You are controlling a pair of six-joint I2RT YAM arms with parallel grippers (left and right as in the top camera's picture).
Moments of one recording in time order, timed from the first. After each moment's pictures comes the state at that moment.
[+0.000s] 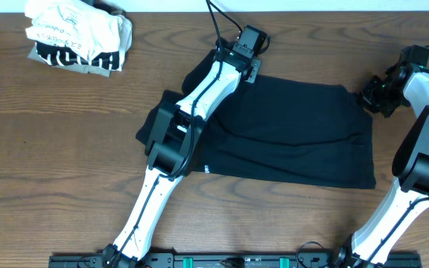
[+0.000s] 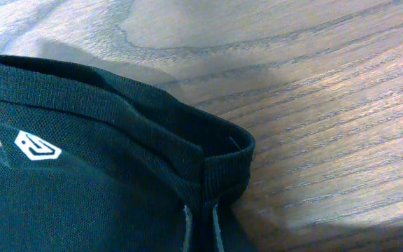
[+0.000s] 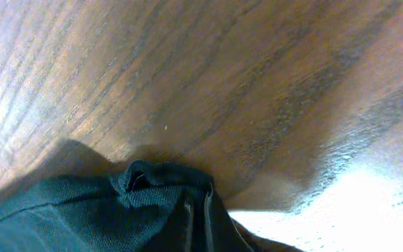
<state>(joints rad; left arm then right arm) -0.53 2.61 2.22 -0.60 -0.20 -0.12 -0.34 2.19 1.57 -0.72 -0.24 0.42</state>
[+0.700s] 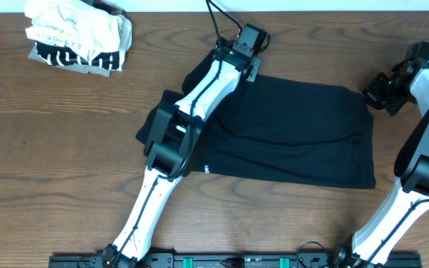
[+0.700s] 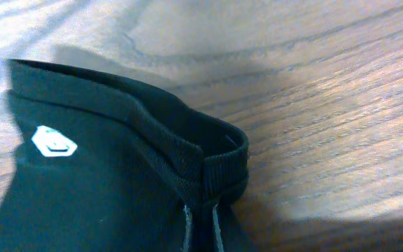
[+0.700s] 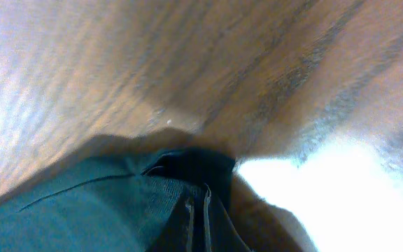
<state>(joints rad) -0.53 2.58 2.22 -0.62 -0.20 -0.12 -0.36 2.17 1.63 -0.81 -0.25 0.42</state>
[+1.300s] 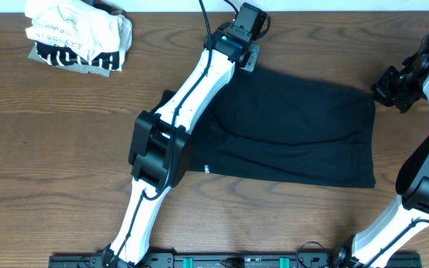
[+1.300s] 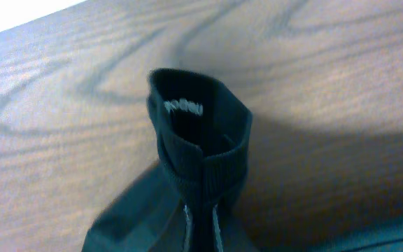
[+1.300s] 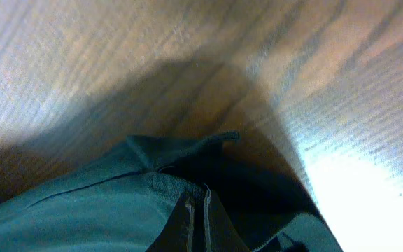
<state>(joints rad) -0.53 2.38 2.22 -0.84 -0.20 -0.15 -0.36 2.02 1.64 -0.96 -0.26 0.41</state>
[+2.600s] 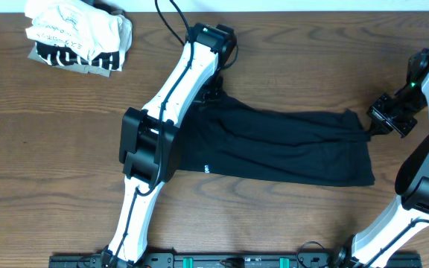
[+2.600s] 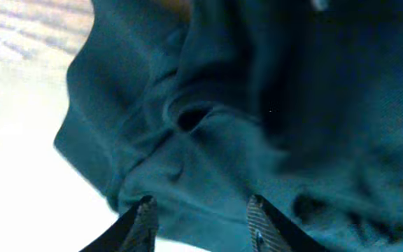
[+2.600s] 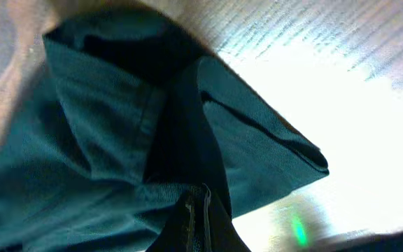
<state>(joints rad) -0.45 2.38 2.22 -1.59 -0.19 -0.52 -0.35 2.02 1.64 -1.37 -0.14 0.48</state>
